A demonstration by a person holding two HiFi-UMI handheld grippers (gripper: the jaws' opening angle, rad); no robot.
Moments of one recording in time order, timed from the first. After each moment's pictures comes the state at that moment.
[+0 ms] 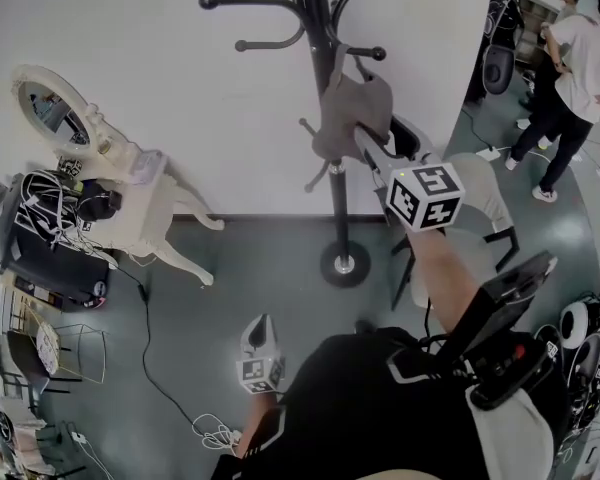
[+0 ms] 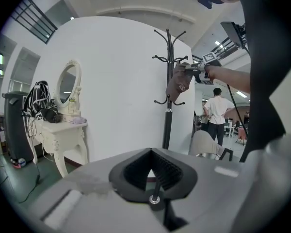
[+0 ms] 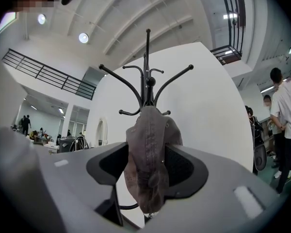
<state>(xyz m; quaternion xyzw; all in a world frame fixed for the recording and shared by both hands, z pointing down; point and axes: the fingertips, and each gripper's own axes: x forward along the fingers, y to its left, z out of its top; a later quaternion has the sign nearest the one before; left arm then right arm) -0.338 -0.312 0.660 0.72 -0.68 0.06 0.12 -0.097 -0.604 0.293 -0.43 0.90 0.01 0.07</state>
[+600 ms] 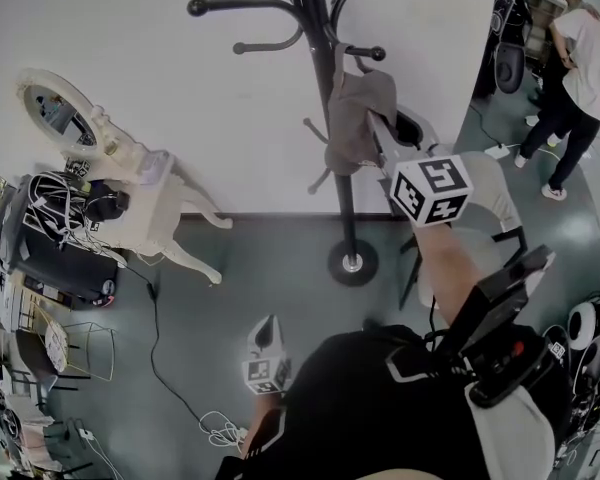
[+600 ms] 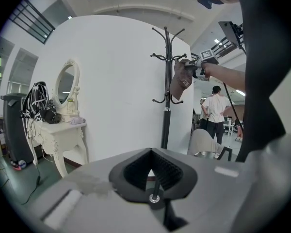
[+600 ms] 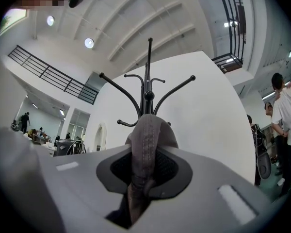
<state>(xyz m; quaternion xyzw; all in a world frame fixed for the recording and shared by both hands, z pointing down) -0.326 -0.310 0.654 0.72 -0.68 0.07 0.14 -0.092 -0.606 0.261 -0.42 0.90 0.05 0.10</state>
